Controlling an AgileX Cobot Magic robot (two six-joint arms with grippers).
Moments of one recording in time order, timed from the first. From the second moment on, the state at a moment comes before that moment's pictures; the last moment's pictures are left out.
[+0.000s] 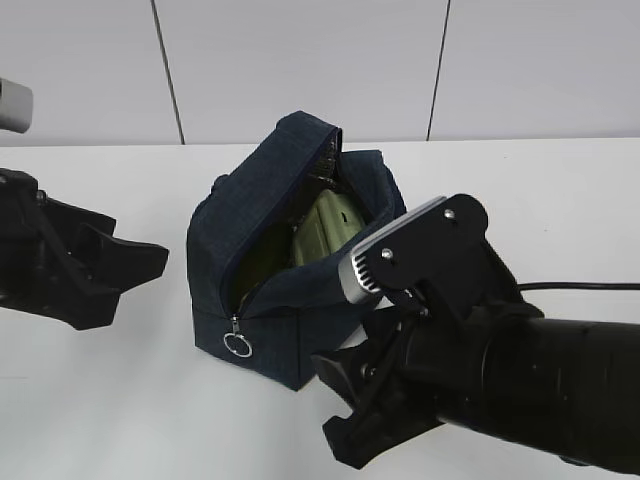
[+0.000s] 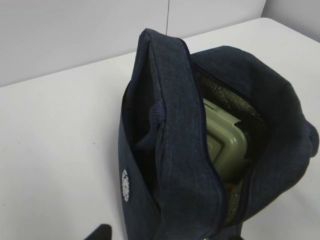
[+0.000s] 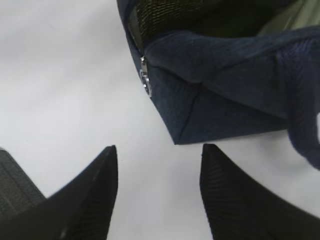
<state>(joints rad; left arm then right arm) -0.49 1.10 -0.58 -0.71 0.21 0.73 0.92 1.36 -0.59 1.23 -0.15 -1.05</state>
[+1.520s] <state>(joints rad) -0.49 1.10 -0.58 -0.71 0.21 0.73 0.92 1.53 -0.44 -0.20 -0.58 0.19</state>
